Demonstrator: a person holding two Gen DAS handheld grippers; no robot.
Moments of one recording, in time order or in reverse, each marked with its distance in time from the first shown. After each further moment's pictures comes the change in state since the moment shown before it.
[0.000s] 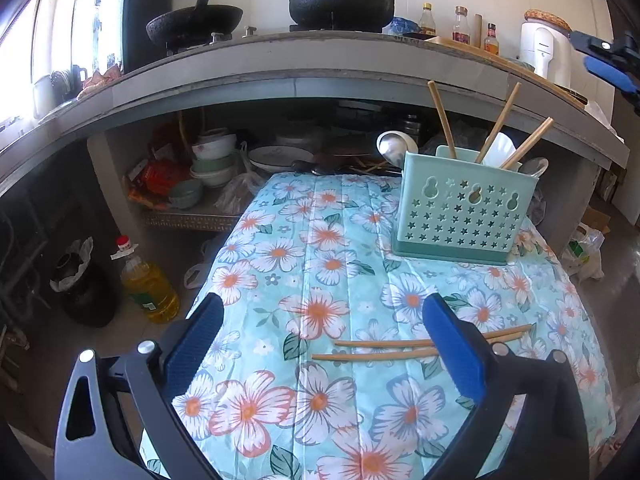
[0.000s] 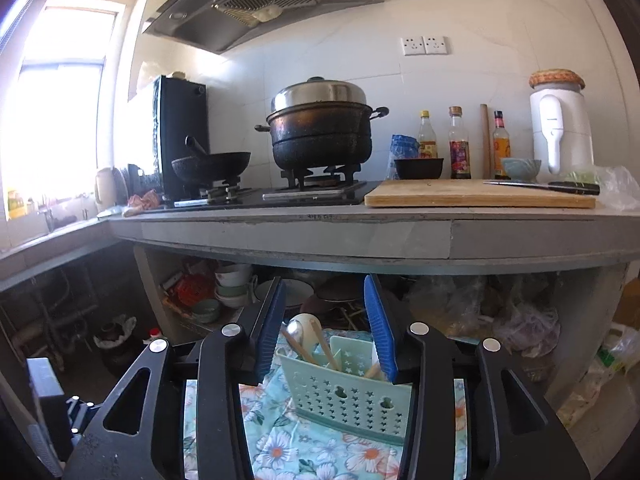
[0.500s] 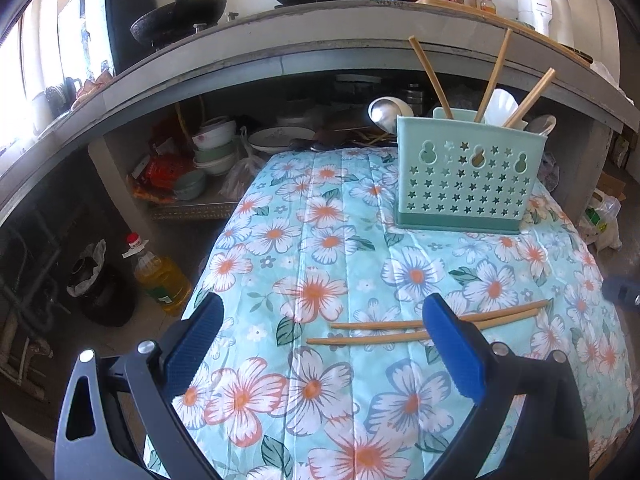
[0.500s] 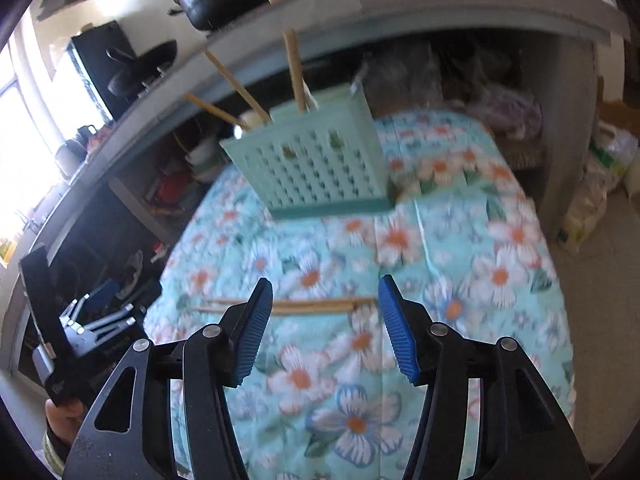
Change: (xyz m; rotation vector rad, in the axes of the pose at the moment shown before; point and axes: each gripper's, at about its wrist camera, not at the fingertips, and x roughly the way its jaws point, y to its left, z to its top) left arm 0.016 -0.031 -0.005 0.083 0.090 0.079; right arm 0.008 -0.036 -0.151 0.331 0.613 -0.084
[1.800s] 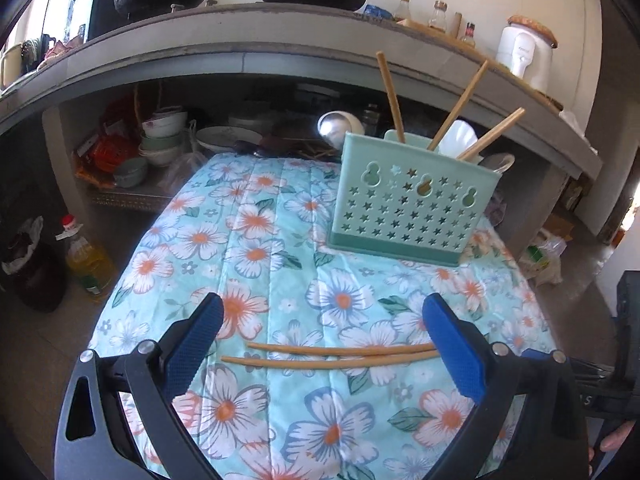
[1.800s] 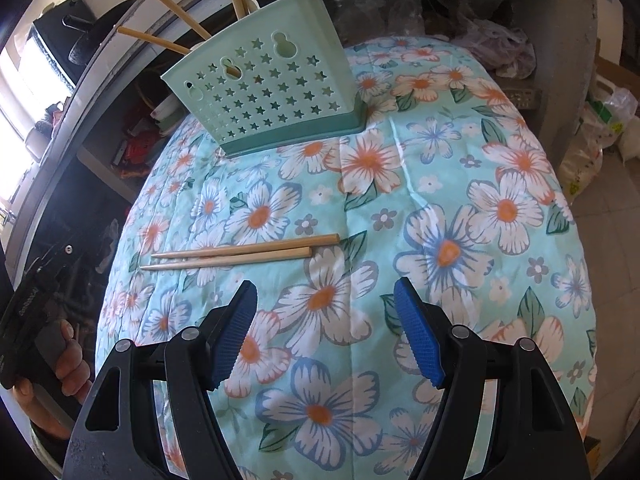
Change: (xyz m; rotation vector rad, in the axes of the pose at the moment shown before) left arm 0.013 -0.005 0.008 -0.131 -0.061 -0.284; right arm 0.036 -0.023 -0.015 0.027 0.103 -0.062
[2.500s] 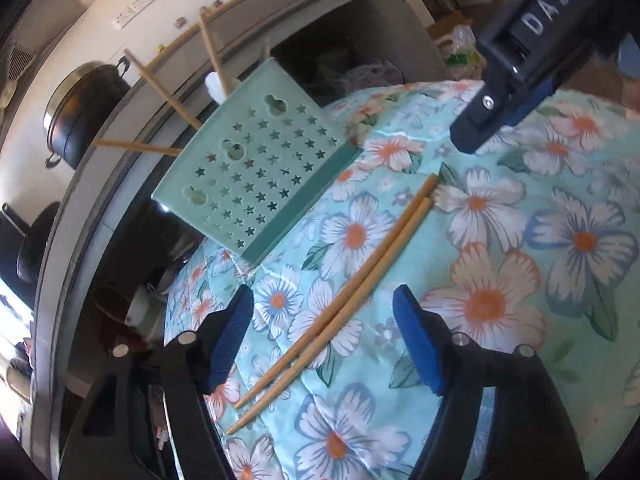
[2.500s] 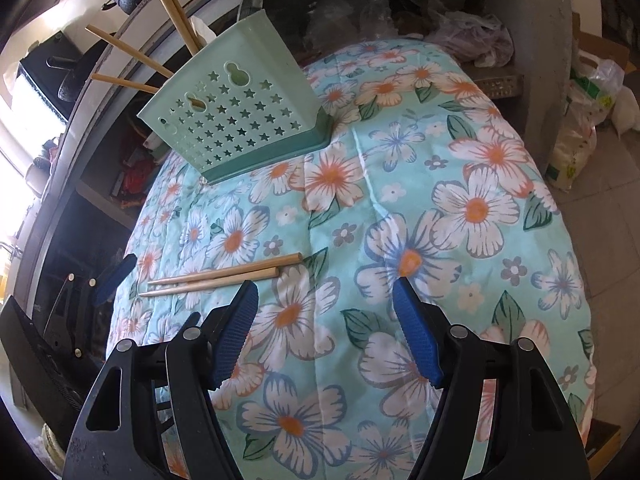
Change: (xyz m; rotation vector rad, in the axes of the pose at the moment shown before) left arm 0.042 -0.107 -0.088 1.009 -0.041 0.115; right arm -0.002 -0.034 0.000 0.098 -0.036 0.037
